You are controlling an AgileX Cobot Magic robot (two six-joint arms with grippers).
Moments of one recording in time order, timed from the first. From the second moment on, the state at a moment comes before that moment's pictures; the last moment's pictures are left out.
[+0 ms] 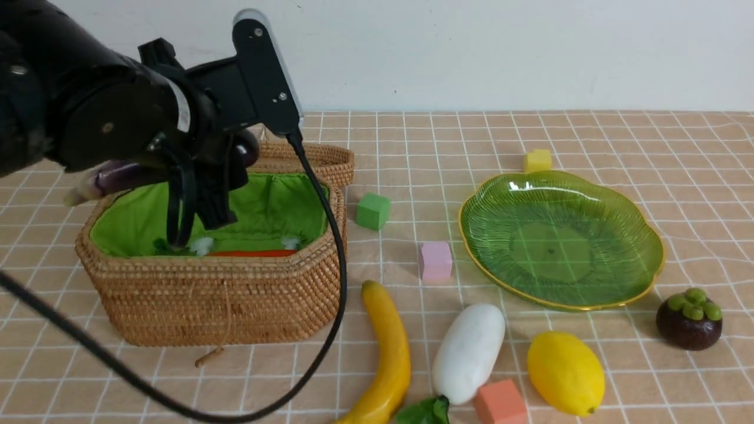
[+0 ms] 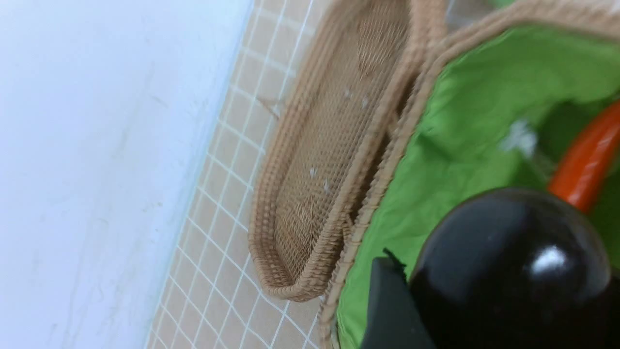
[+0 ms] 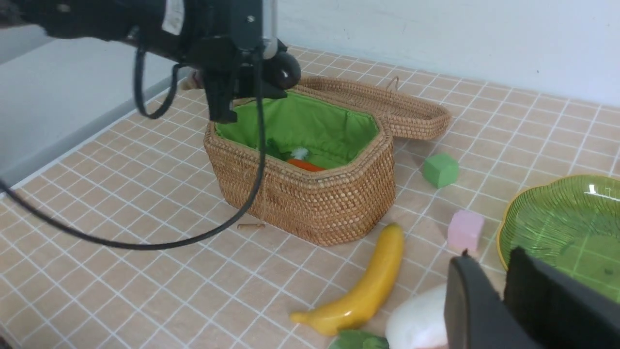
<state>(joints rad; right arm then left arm) 0.12 0.54 -0.93 0.75 0.93 -0.54 -0.44 1.51 -1.25 0.49 0.59 0.50</state>
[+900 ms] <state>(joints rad) 0.12 0.54 -0.93 0.75 1.12 -0.51 -0.80 1.61 -1.26 0.03 0.90 -0.18</state>
